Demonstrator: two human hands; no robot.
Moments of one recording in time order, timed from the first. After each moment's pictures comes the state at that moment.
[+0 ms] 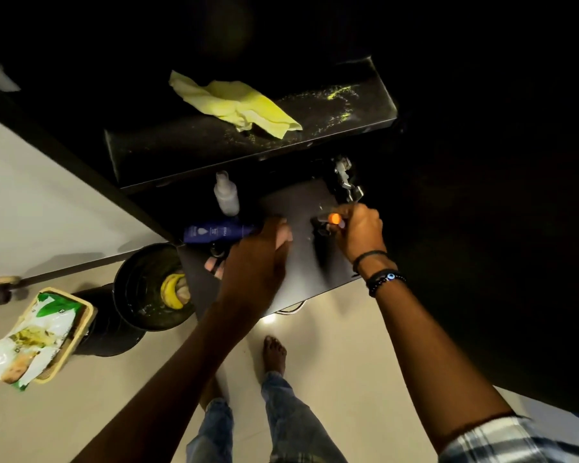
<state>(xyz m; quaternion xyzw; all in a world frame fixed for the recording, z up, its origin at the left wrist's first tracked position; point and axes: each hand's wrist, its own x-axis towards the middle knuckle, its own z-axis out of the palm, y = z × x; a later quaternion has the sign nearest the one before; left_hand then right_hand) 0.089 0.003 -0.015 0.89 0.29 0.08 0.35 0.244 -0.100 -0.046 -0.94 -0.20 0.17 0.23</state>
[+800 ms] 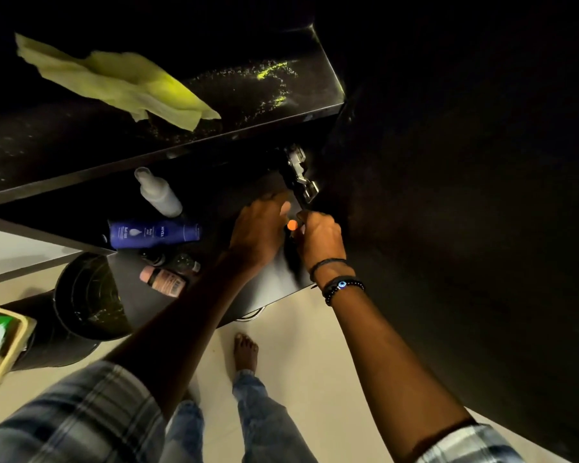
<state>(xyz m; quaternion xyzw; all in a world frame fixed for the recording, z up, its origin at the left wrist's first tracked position) 0.211 -0.014 -0.083 0.91 0.24 0.01 0.33 0.266 -0.112 -0.071 -0.94 -0.22 0.22 0.13</state>
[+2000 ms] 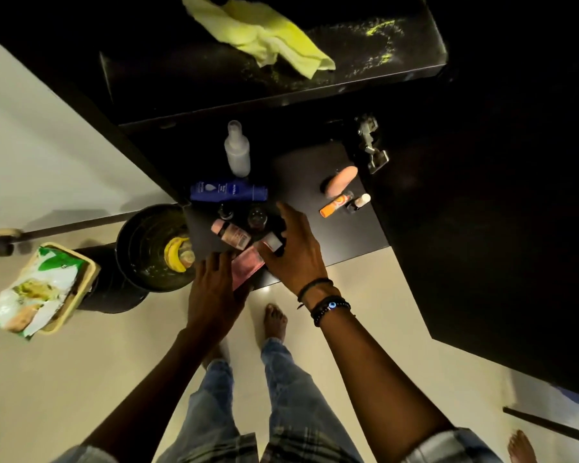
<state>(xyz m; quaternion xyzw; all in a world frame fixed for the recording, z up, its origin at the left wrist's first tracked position) -0.022 -0.002 -0.139 0.89 0.35 -0.04 0.29 0.123 -0.076 -0.108 -0.85 -0.29 0.28 0.33</state>
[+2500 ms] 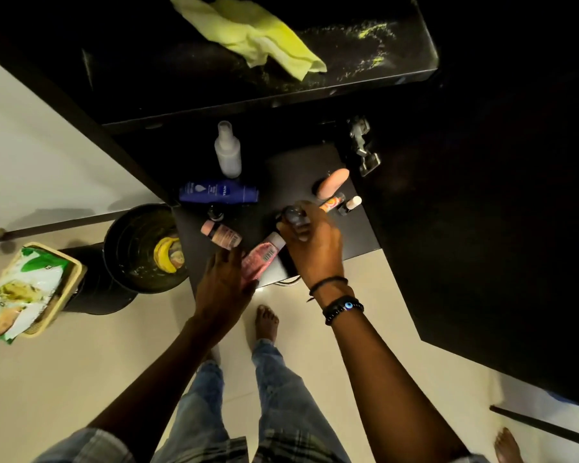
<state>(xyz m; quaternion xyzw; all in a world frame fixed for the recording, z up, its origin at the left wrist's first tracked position) 0.009 -0.012 -0.139 0.89 0.35 -0.05 0.30 0.152 -0.087 -0.094 -0.88 -0.22 0.17 0.39</state>
